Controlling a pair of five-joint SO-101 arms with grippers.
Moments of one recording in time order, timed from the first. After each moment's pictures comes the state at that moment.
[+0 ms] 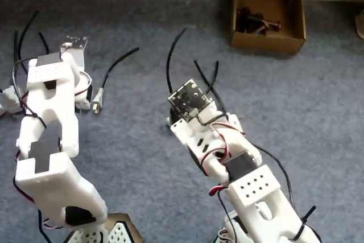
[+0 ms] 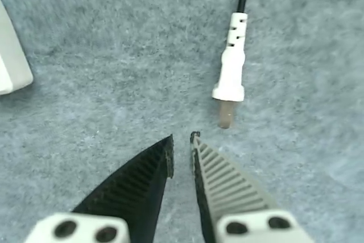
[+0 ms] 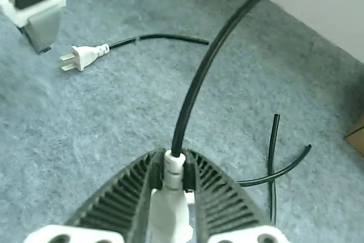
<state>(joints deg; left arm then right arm) -18.9 14.8 5.5 75.3 -8.1 -34.2 -53.9 62.1 29.7 18.3</state>
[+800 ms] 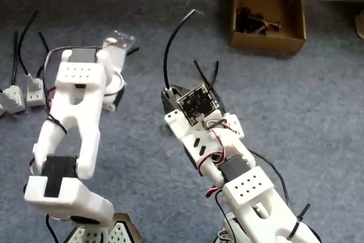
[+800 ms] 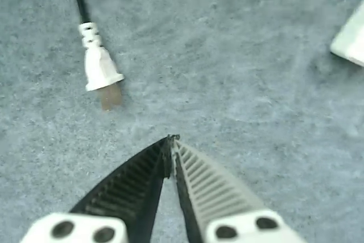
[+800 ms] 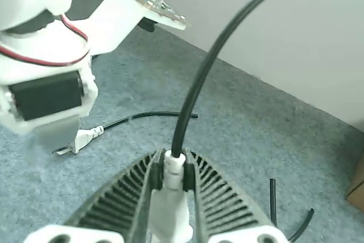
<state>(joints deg) -2.7 2.6 9.1 84.4 -14.9 -35.3 -52.6 70.0 2.9 13.1</state>
